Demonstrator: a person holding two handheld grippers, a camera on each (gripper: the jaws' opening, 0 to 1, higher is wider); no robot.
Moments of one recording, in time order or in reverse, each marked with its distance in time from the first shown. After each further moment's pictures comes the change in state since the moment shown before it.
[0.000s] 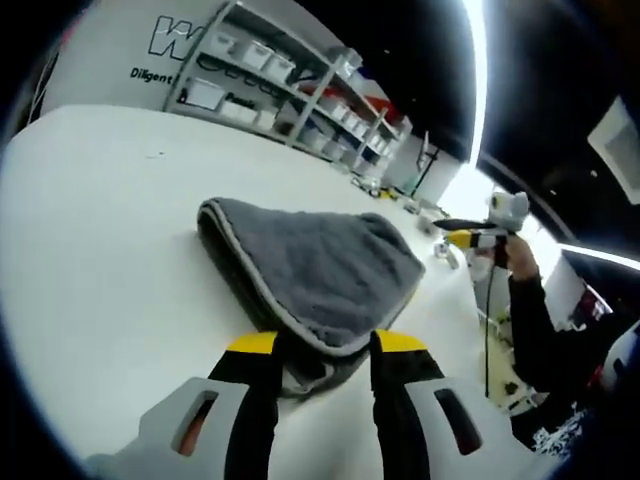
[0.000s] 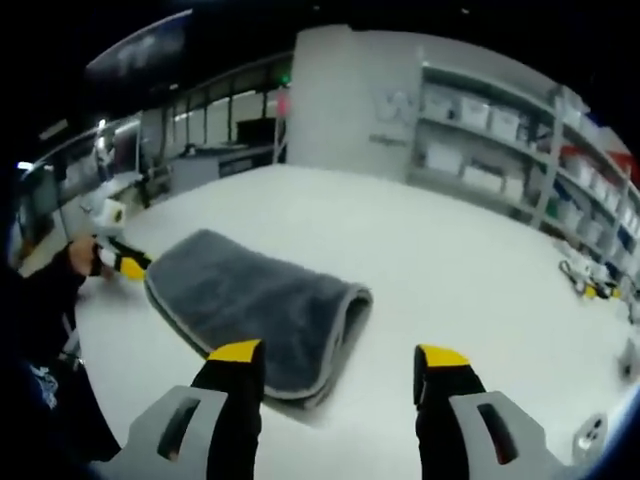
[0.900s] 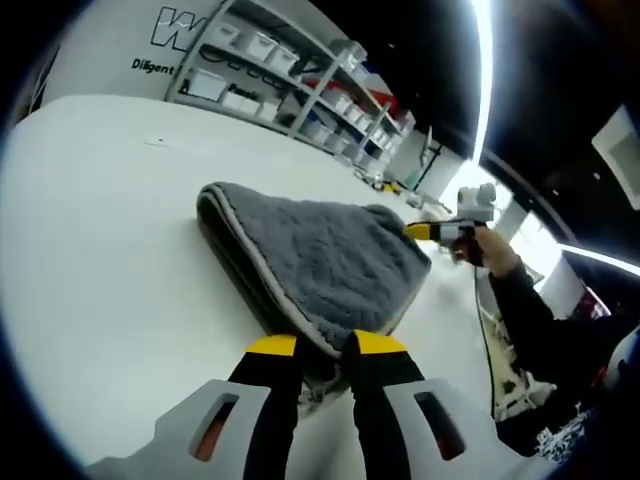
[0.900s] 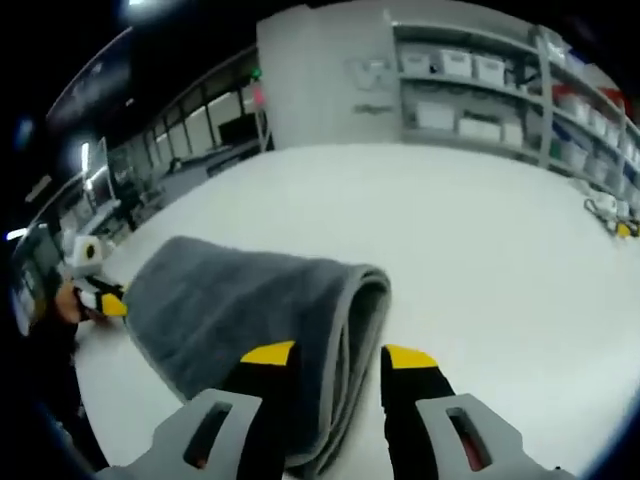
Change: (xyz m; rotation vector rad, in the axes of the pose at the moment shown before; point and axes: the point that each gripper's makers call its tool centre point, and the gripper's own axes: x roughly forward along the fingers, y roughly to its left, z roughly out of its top) left arm 0.010 0.007 -0.009 -0.012 0.035 0.008; right arm 0.070 0.012 -0.020 0.223 0.062 0.046
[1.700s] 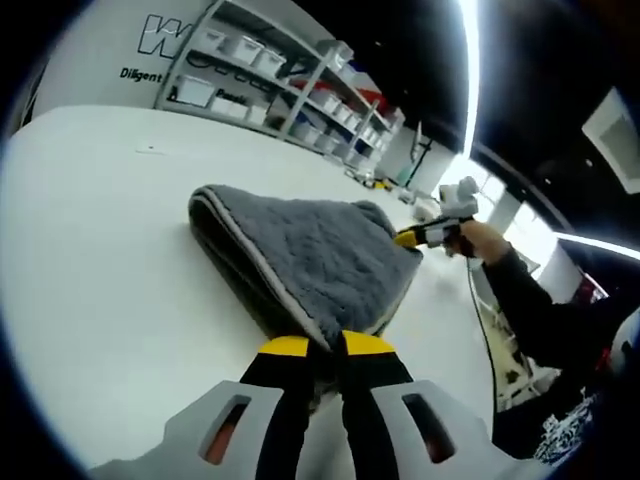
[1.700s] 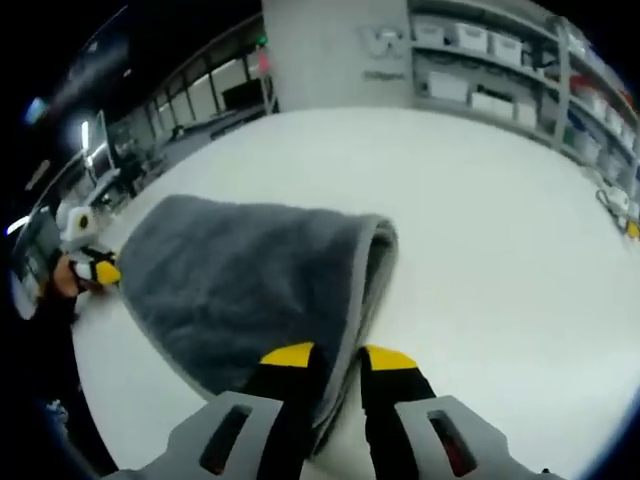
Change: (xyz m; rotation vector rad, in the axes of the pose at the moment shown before) left arm -0.003 -0.003 -0.002 0.051 -0.008 -0.024; right arm 0.006 -0.007 -0.032 -0.068 0.170 0.012
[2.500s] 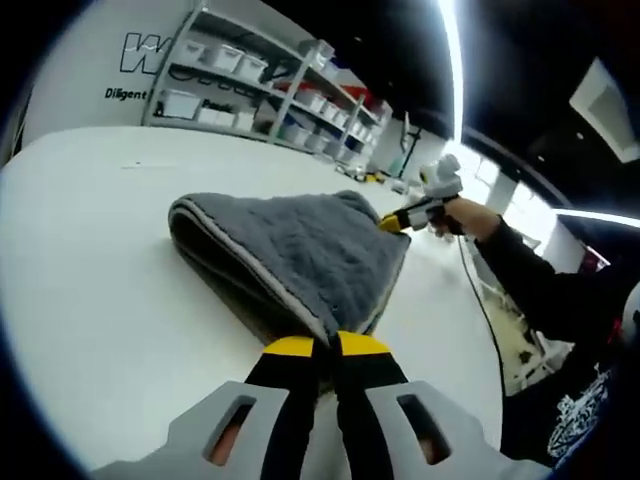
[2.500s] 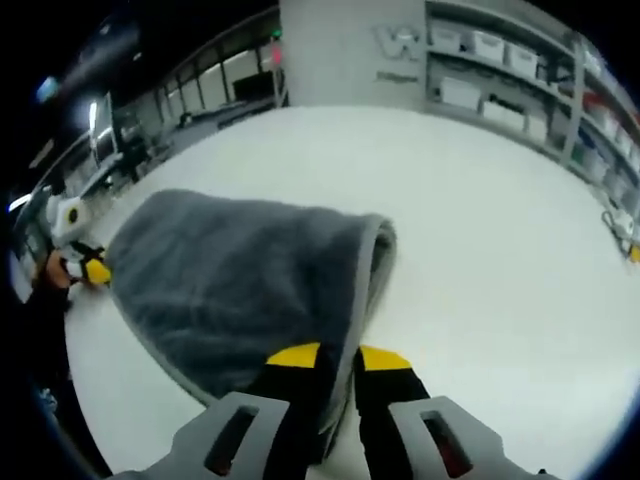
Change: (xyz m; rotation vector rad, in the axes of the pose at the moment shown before) left arm 0.000 -0.014 -0.009 0.110 0.003 0.004; right arm 0.010 -0.004 0.010 -0.069 0.010 -0.009
